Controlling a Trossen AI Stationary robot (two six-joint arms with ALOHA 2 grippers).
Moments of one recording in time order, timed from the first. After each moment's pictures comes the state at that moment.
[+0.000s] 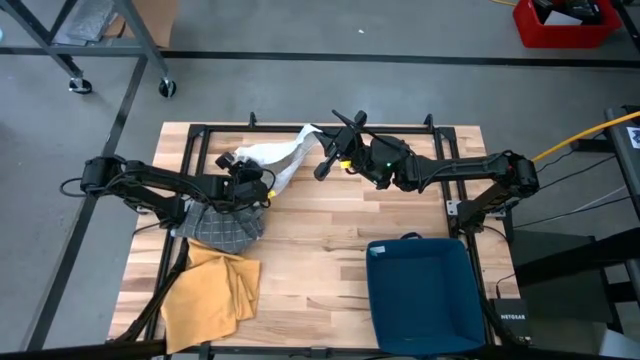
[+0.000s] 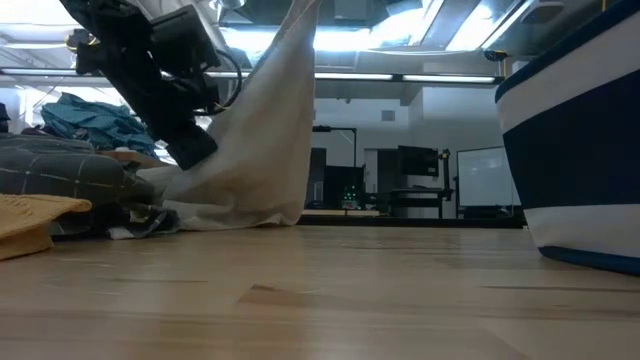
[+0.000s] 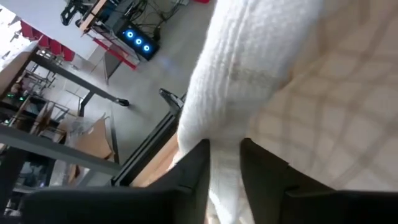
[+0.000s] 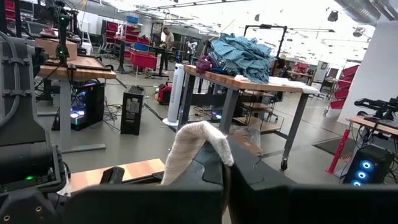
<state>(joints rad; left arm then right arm) 0.08 1.27 0.60 -0.37 -1.06 -0.28 -0.03 1.54 1.31 0.37 0.55 -0.24</state>
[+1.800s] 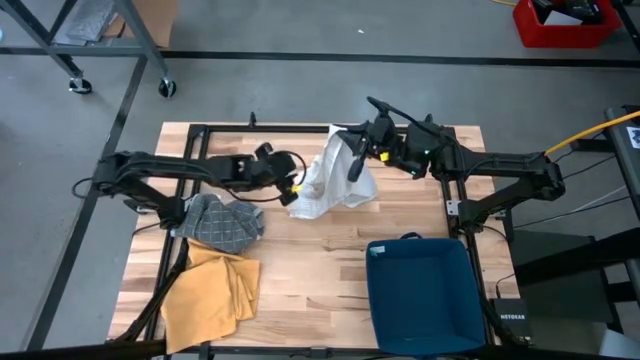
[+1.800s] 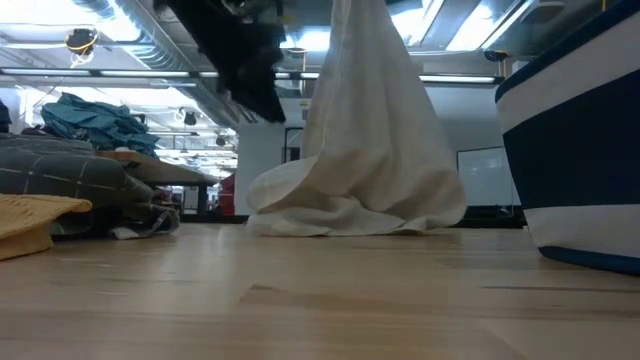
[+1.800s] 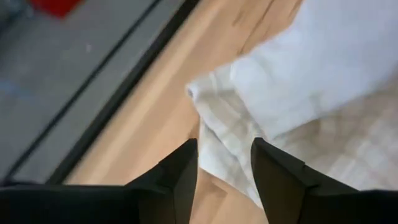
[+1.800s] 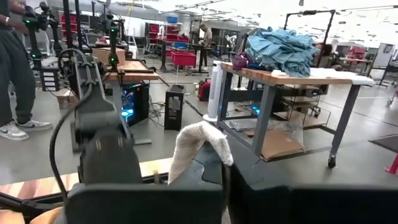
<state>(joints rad) 0.13 1.41 1.03 -0.42 -0.47 -0.16 -0.05 1.31 1.31 0.07 0.35 -0.11</state>
